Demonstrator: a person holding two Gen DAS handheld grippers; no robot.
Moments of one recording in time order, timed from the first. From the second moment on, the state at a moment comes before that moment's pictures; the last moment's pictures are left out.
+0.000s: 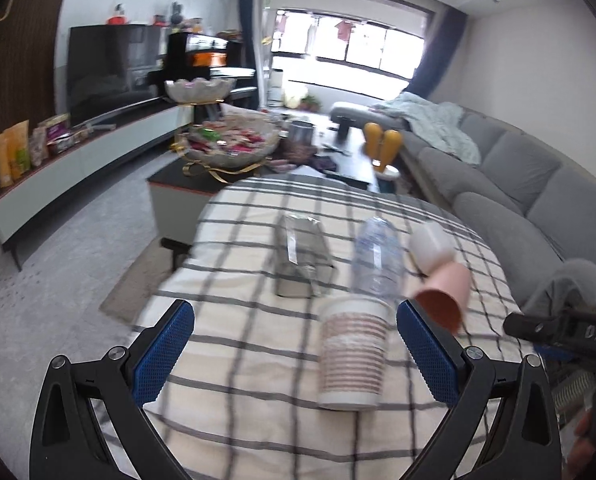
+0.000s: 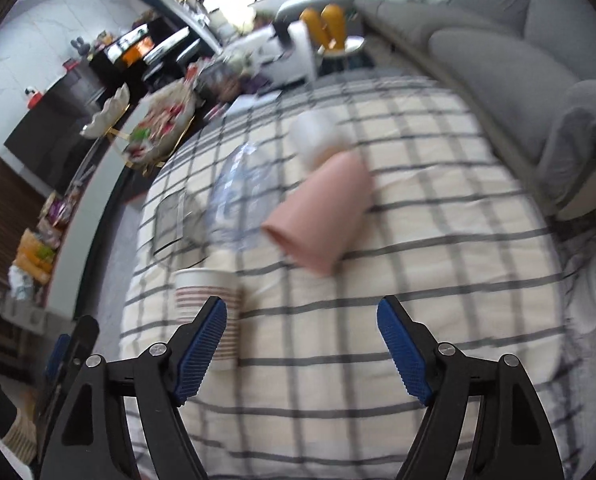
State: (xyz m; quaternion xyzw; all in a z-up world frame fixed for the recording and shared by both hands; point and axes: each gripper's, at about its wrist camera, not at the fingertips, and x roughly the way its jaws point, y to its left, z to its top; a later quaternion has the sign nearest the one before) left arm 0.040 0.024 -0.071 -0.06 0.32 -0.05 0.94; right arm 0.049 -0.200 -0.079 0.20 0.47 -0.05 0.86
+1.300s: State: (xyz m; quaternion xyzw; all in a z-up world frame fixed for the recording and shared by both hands) left arm 0.058 -0.030 -0.137 -0.02 0.40 -0.13 0.91; right arm 0.013 -0.237 -0.102 0.21 0.46 -0.11 0.86
